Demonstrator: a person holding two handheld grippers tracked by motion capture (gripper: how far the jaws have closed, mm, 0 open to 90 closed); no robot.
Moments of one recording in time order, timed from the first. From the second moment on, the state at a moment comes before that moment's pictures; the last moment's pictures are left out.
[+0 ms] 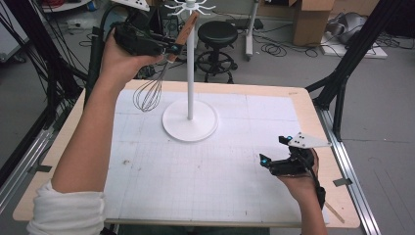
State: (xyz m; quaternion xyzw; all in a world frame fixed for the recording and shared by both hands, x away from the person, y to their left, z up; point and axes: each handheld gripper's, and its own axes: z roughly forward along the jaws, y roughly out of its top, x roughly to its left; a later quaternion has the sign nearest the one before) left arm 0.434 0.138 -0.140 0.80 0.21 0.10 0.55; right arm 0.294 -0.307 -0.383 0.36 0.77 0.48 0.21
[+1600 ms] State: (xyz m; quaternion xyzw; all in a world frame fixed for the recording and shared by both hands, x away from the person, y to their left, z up) left arm 0.452 0.121 -0.148 0.79 0.21 0.07 0.57; right arm 0.292 -0.313 -0.382 0.36 0.77 0.48 0.21
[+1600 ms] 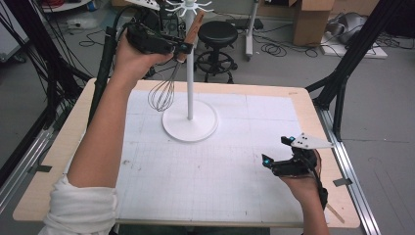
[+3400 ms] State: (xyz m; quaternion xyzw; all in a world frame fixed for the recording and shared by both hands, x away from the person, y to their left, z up) left arm 0.438 0.131 -0.161 0.83 0.25 0.12 0.49; right arm 0.292 -0.310 -0.381 0.35 0.77 0.48 0.22
